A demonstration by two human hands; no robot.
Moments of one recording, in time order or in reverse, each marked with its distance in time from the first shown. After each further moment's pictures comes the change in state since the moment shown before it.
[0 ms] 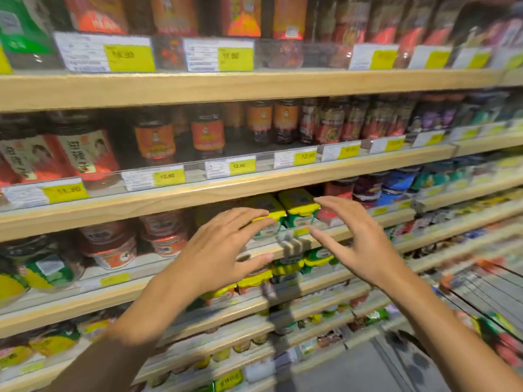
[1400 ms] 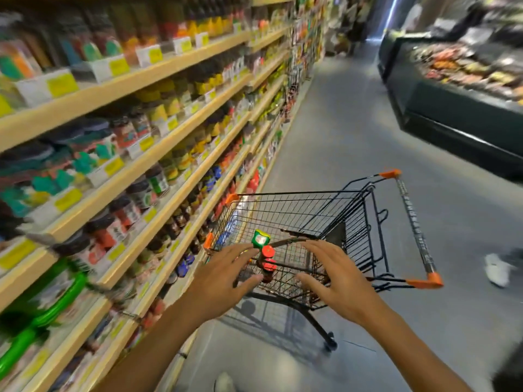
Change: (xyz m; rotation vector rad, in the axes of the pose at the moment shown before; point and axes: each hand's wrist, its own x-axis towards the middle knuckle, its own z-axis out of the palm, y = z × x) left_hand 0.367 0.508 0.362 -0.533 -0.511 0.581; right_hand -0.405 0.396 -0.269 -0.310 0.082 1.013
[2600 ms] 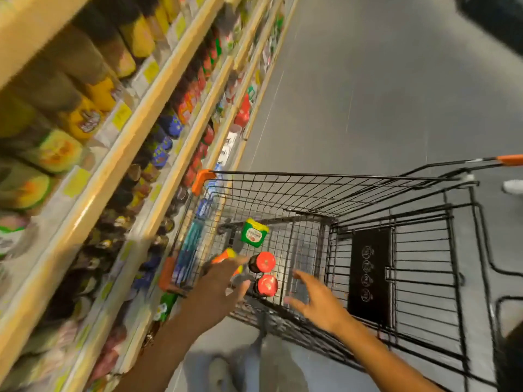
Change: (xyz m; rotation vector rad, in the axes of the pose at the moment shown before) left_hand 0.309 -0.240 0.178 -0.403 -0.320 -0.339; right_hand 0.289 0.234 0.247 0.390 -0.574 0.510
